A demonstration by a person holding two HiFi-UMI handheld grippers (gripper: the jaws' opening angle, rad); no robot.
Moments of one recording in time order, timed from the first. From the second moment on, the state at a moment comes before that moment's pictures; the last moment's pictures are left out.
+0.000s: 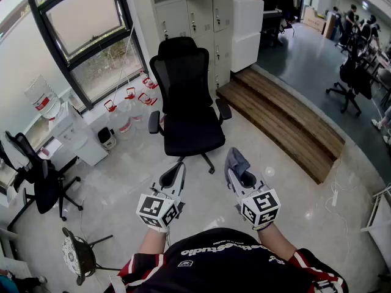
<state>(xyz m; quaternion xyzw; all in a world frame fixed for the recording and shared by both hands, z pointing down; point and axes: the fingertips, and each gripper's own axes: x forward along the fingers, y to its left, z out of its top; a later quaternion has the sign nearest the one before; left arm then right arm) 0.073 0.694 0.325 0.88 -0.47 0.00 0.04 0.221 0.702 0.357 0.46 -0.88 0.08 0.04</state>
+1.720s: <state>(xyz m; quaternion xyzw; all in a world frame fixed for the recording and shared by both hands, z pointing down) 0.052 0.507 0.344 0.86 -0.50 -0.01 0.07 0.196 0.520 0.380 0.38 -0.92 0.11 0.02</state>
